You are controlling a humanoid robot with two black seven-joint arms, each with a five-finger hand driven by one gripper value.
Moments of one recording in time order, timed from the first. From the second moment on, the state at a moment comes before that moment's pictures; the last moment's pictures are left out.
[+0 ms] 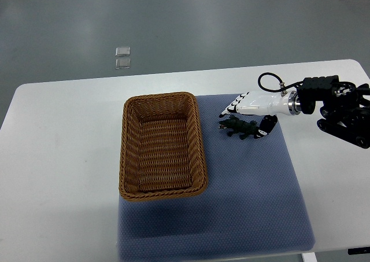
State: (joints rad) left arm 0.00 0.00 -0.05 -0.16 0.06 0.11 0.01; right arm 1.09 -0.42 -0.08 0.80 -1.64 -0.02 0.51
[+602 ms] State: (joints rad) left arm 0.00 0.00 -0.05 -0.16 0.06 0.11 0.01; right arm 1.09 -0.41 -0.12 0.78 -1.64 -0.03 0.50
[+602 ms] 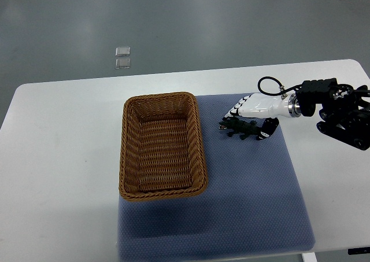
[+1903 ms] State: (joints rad) left arm 0.00 0.00 -0.05 -0.16 0.06 0.11 0.01; right arm 1.23 -0.44 -0.08 0.91 -1.63 -0.11 0.45
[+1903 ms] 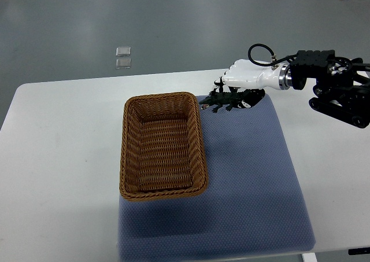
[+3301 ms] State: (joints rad) left arm 0.00 0.00 -0.05 -0.16 0.06 0.11 0.01; right arm 1.10 -0.25 0.07 1.02 -1.64 -0.21 0.44
